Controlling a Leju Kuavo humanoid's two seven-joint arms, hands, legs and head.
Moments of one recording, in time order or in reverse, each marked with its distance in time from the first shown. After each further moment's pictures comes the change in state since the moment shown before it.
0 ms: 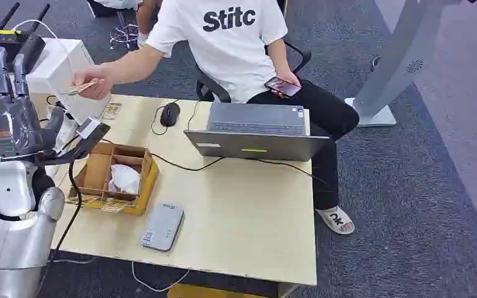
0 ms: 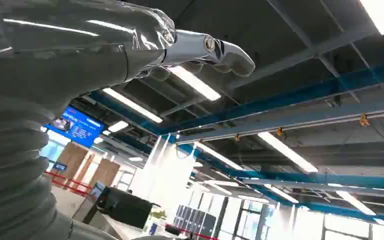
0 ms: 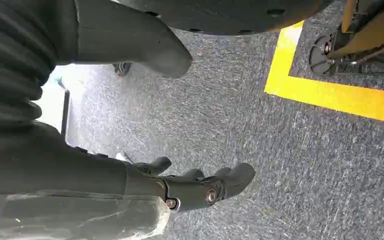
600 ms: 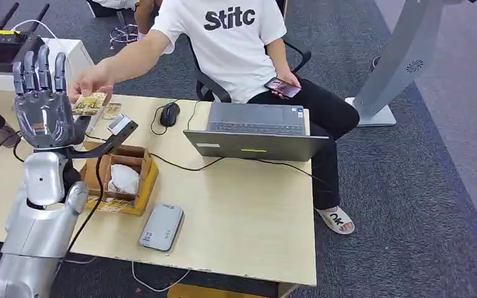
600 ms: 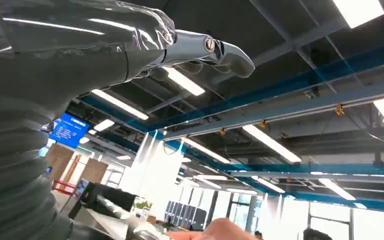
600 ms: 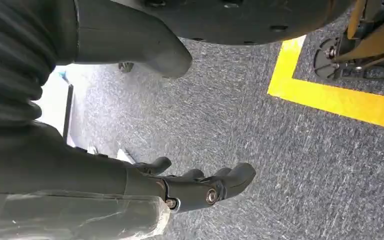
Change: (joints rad) left arm -0.071 -0.040 -0.123 0.104 -0.083 0.006 0.066; right arm -0.001 0.006 0.000 0.000 0.030 0.007 0.018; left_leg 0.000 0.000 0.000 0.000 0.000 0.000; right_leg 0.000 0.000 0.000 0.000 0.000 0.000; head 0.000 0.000
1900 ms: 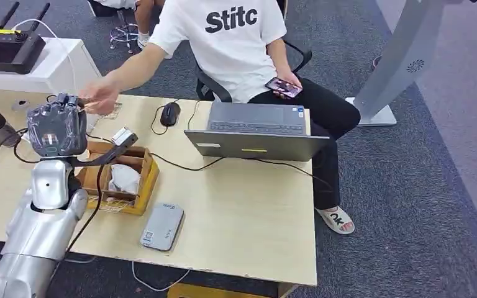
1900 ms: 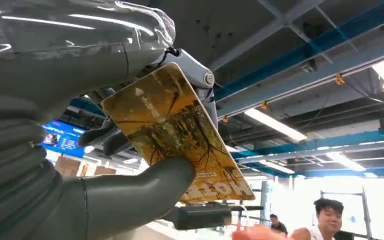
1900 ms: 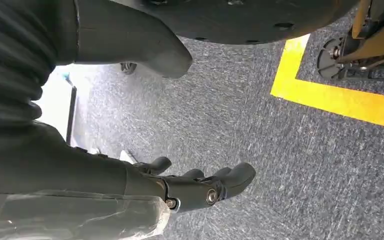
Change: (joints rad) left arm 0.005 0.036 -0.014 0.149 -0.022 0.037 0.008; right arm 0.001 0.000 0.000 0.000 -0.006 0.001 0.007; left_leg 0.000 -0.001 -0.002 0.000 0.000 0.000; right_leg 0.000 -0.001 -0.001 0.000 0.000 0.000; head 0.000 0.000
